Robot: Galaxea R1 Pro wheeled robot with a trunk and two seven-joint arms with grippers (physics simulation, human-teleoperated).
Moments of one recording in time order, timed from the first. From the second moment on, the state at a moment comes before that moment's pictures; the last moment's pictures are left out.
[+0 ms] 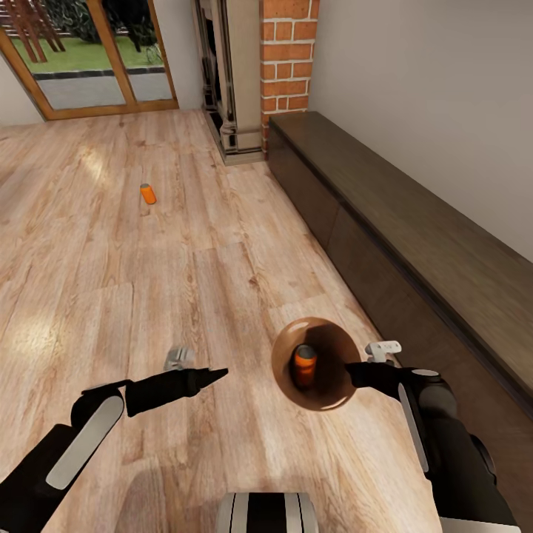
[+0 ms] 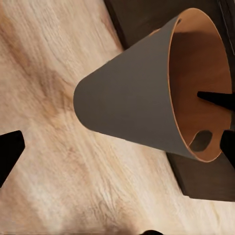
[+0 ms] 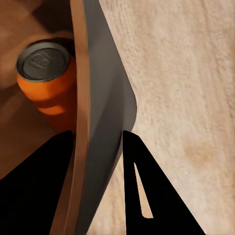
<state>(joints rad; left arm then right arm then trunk) -0.43 0.35 -0.29 -1.44 0.88 0.69 -0.40 -0.44 -0.02 -0.09 -1.55 0.18 0.94 0.38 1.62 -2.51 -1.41</state>
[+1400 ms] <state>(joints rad) -0.43 0.34 -0.29 -1.43 0.88 0.69 -0.33 -0.44 -0.02 -0.11 -1.55 0.19 0.93 0.37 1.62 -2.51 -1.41</state>
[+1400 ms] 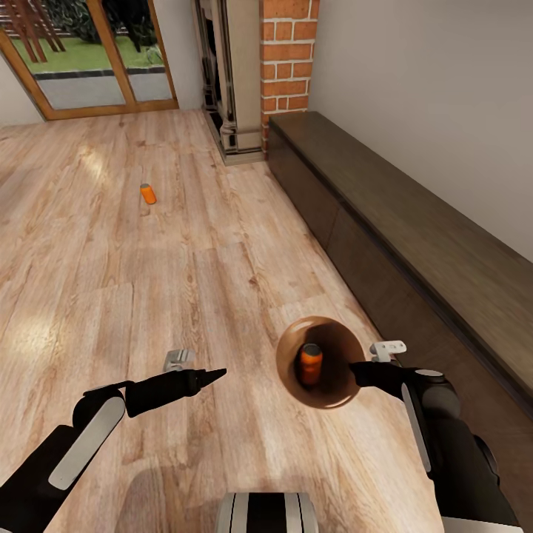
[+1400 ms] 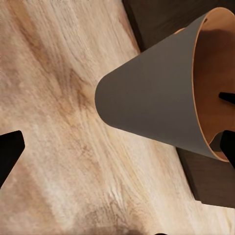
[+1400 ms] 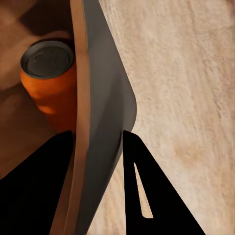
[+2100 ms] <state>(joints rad) -0.43 0.34 -0.29 -1.43 0.87 0.69 -0.33 -0.44 -0.02 -0.11 -1.55 0.19 0.93 0.37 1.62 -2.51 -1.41</state>
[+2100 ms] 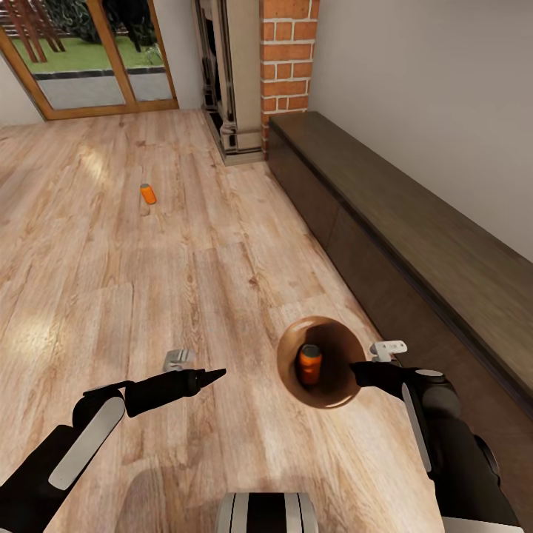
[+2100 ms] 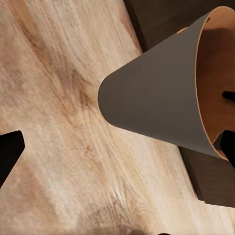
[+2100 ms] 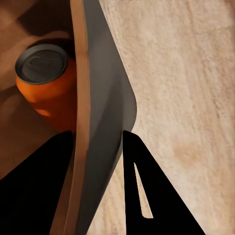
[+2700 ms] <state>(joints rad) -0.43 0.34 -0.29 -1.43 0.87 0.69 -0.33 -0.44 -0.02 -0.11 -1.55 0.19 0.93 0.37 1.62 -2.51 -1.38</state>
